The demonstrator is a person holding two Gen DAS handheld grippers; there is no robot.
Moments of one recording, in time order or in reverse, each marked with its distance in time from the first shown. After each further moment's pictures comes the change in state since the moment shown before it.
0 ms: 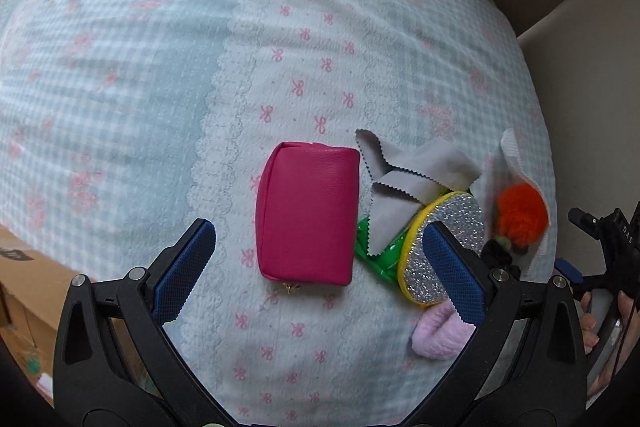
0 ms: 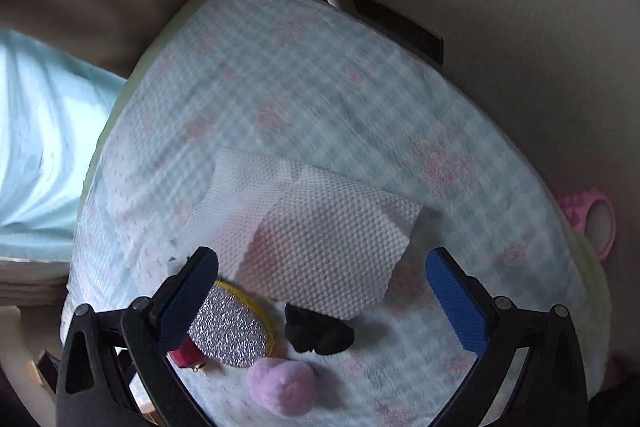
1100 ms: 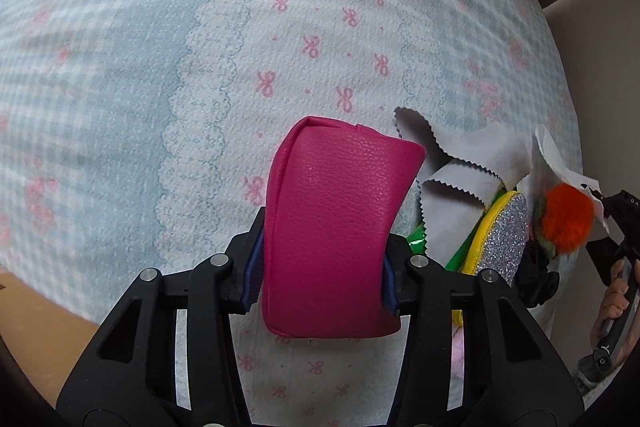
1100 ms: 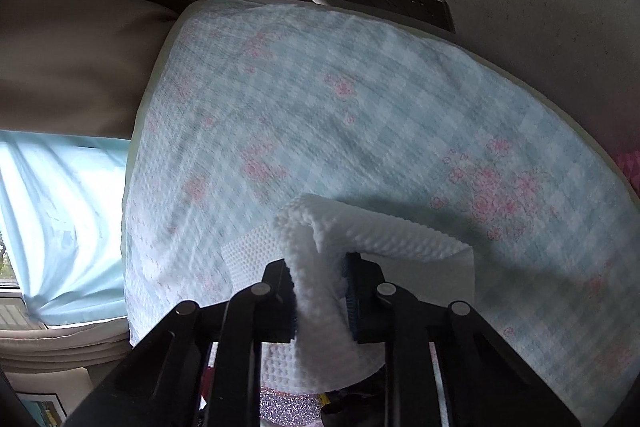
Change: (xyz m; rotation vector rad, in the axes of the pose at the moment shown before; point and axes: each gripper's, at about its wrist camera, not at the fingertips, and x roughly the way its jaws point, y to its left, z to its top) left arm 0.071 0.013 0.013 0.012 0.094 -0.003; right arm 0.049 -0.035 0.037 0.239 -0.004 0.185
